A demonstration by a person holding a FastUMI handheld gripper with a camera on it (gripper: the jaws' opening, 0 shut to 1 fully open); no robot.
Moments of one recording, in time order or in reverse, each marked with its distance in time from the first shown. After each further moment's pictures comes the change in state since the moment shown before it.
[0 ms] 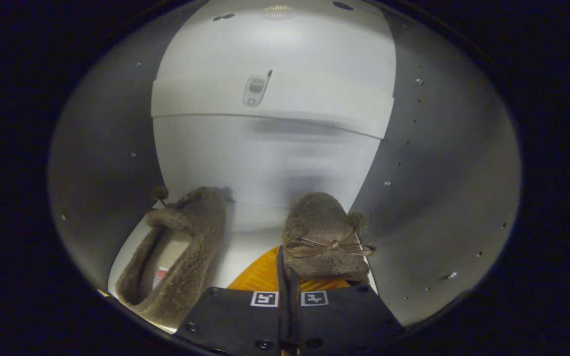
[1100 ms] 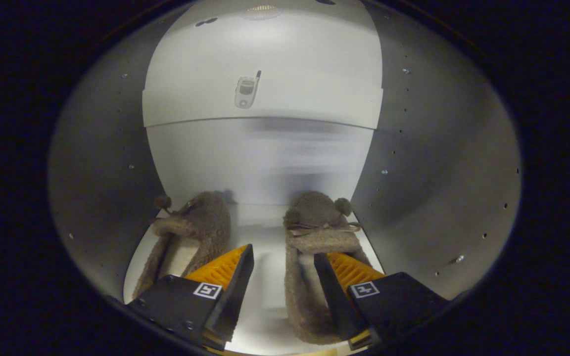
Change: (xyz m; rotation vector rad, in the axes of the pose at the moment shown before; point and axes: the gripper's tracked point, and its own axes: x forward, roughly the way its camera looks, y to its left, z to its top) arm -0.027 0.000 -0.001 0.097 0.003 -0.044
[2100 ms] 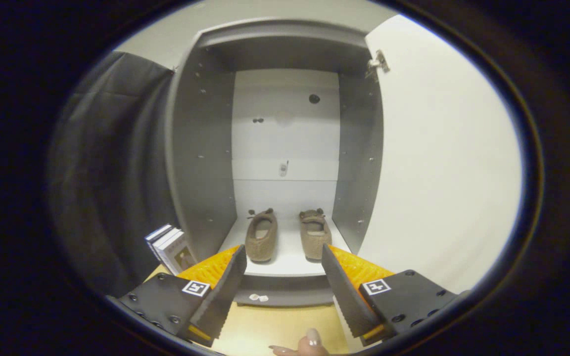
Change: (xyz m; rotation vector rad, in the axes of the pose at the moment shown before) arm -0.327 0.003 -0.019 0.042 -0.320 0.119
